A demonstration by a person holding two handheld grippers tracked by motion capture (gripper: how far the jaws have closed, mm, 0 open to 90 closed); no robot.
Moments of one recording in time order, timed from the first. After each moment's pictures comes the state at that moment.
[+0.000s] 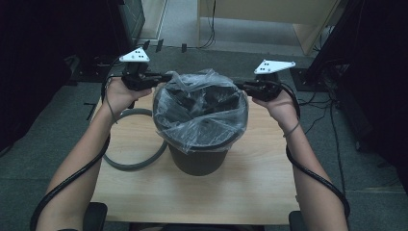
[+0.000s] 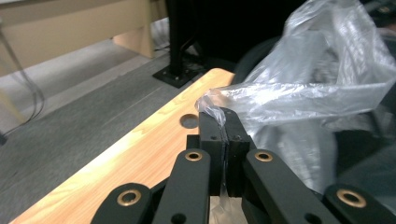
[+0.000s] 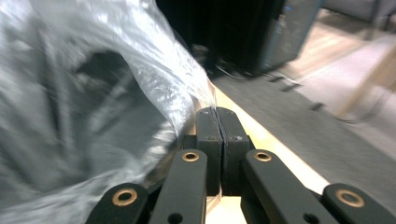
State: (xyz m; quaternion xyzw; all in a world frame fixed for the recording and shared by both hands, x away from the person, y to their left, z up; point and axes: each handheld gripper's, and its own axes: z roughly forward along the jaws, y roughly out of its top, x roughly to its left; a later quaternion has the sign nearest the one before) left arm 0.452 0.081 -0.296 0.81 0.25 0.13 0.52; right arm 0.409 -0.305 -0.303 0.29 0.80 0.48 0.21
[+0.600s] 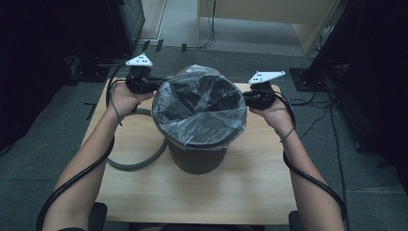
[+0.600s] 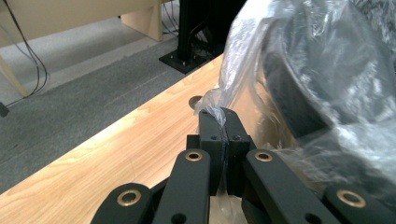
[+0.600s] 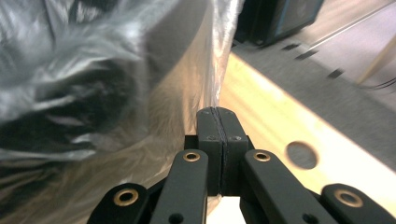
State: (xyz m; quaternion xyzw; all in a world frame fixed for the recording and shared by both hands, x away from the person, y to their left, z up) left arm 0.462 0.079 -0.324 0.81 0.28 0.11 0.50; right arm 0.413 -0.304 -0.344 0.31 0.82 0.45 0.15
